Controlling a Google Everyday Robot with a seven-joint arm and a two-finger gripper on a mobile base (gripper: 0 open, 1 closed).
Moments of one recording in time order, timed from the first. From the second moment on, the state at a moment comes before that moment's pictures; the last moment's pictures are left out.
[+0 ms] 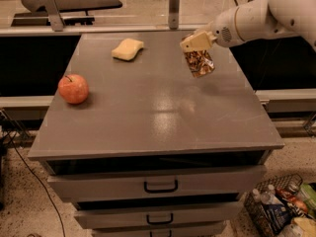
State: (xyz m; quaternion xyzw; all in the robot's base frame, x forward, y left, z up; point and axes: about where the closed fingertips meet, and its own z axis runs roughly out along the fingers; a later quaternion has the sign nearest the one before) arm 0.707 -0.119 0.955 -0.40 0.77 0.16 0.47
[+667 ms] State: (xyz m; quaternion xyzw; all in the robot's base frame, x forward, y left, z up) arm 0.685 -0.114 0.961 -0.48 0.70 0.15 0.51
